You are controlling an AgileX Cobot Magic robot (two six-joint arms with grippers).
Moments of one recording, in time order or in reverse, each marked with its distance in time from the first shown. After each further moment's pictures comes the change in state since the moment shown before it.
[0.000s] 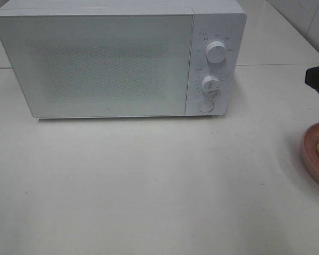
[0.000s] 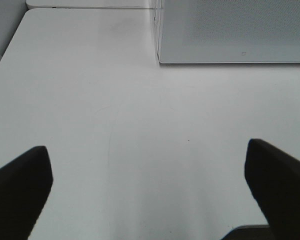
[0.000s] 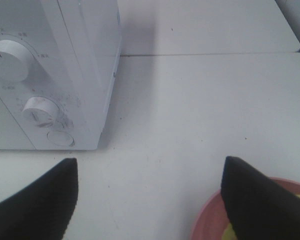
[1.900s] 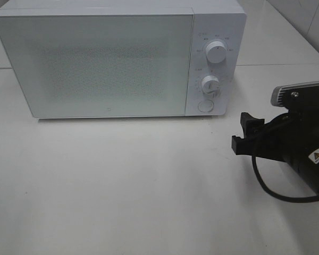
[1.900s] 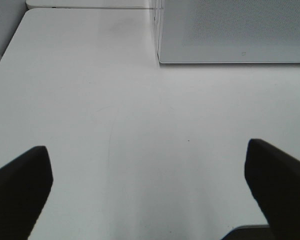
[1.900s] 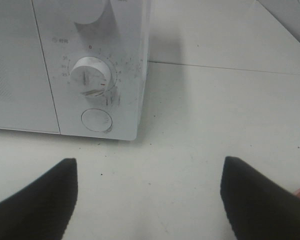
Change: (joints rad) left arm 0.000 0.000 0.000 0.000 0.000 0.000; right arm 0.697 0.553 0.197 0.876 -1.004 -0.441
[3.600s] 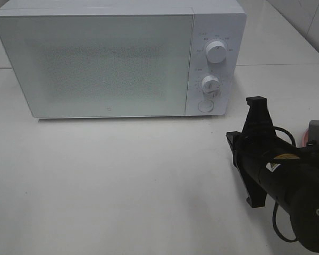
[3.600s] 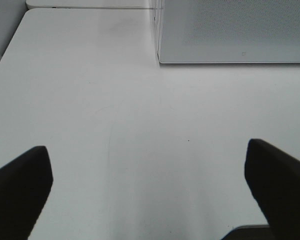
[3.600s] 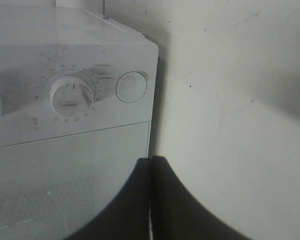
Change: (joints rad) left arm 0.000 0.000 0.000 0.000 0.000 0.000; right arm 0.095 0.123 -0.104 0.060 0.123 1.597
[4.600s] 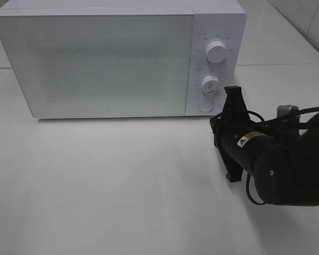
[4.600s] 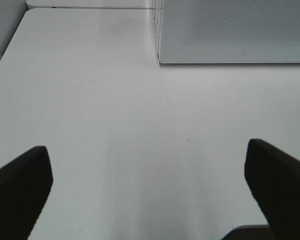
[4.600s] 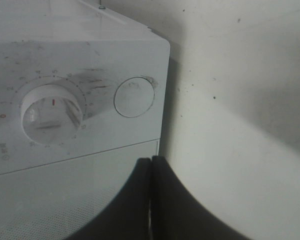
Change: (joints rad) left arm 0.000 0.000 0.000 0.000 0.000 0.000; right arm -0.187 0.220 -0.198 -0.242 0.026 0.086
